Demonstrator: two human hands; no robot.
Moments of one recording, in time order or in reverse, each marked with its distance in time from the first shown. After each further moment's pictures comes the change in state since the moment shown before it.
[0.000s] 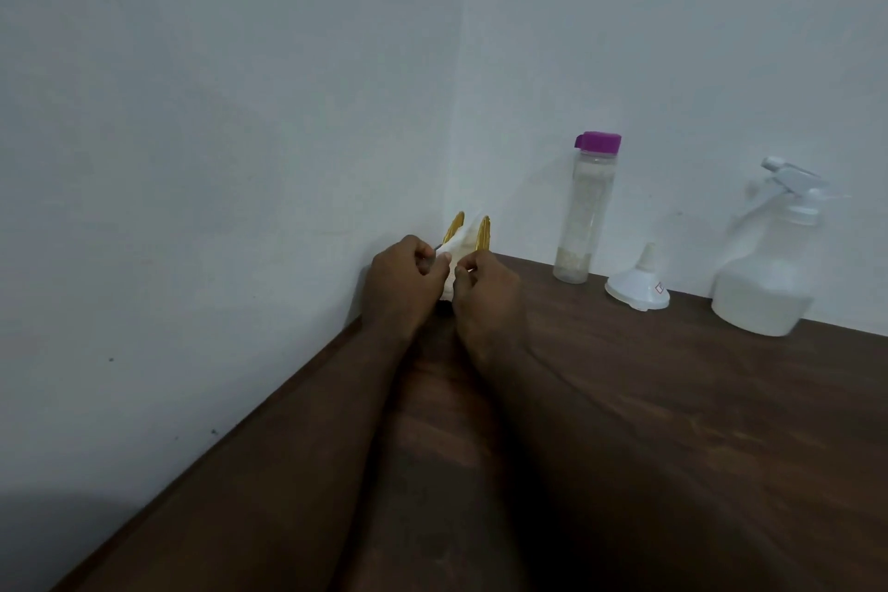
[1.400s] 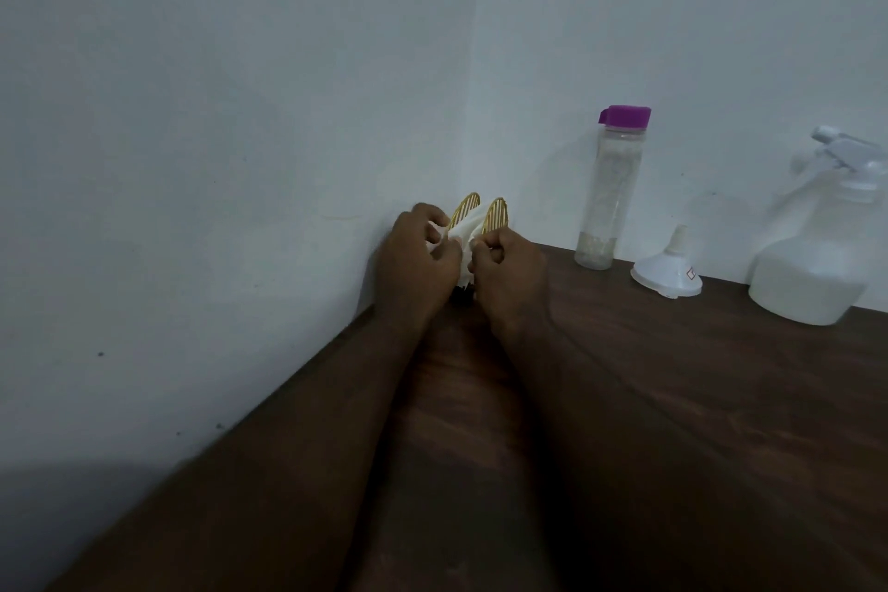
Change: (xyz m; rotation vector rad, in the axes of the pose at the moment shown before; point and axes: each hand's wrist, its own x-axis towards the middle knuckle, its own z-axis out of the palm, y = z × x) left_hand 0.000 0.002 -0.002 -0.038 0.061 0.095; right_hand 0.017 0.004 0.004 0.228 0.010 0.005
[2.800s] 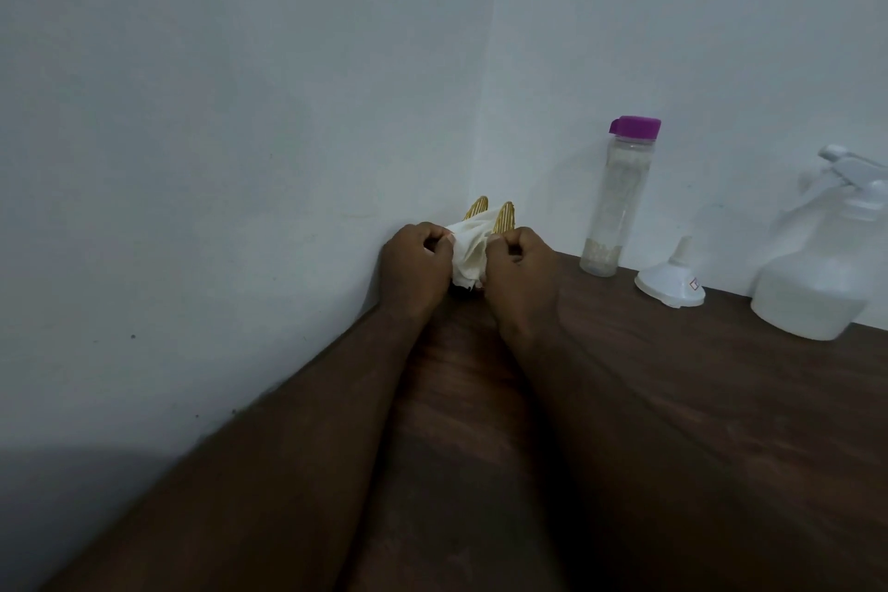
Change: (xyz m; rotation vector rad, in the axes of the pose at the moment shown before) left_hand 0.004 0.002 -0.007 -0.008 -0.038 -0.159; right_hand -0.009 -0.011 -0.005 0.158 0.101 0.036
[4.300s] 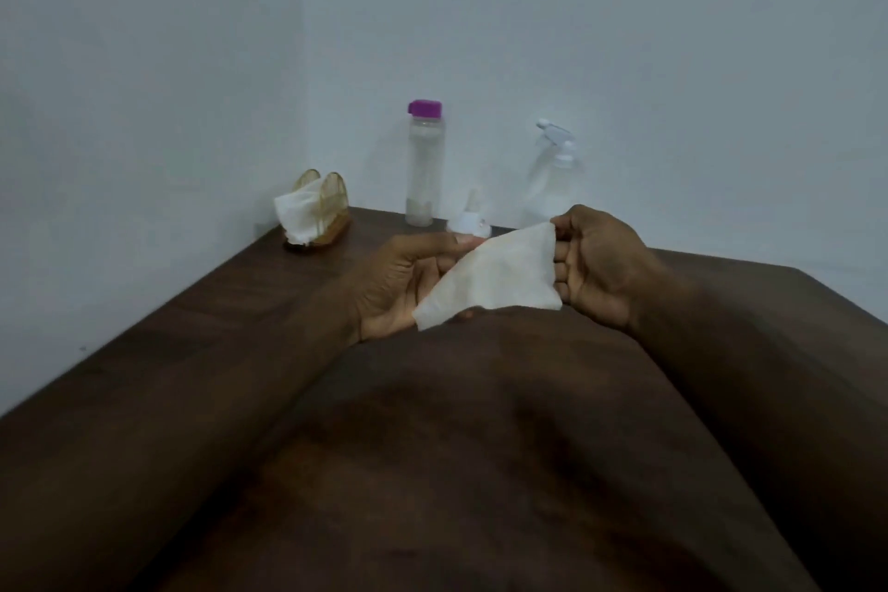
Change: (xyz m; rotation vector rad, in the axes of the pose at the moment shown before) left_hand -0.145 0.162 -0.003 -1.122 -1.240 -0.535; right_hand -0.068 -0.076 -0.306 0.400 -0.273 0.571
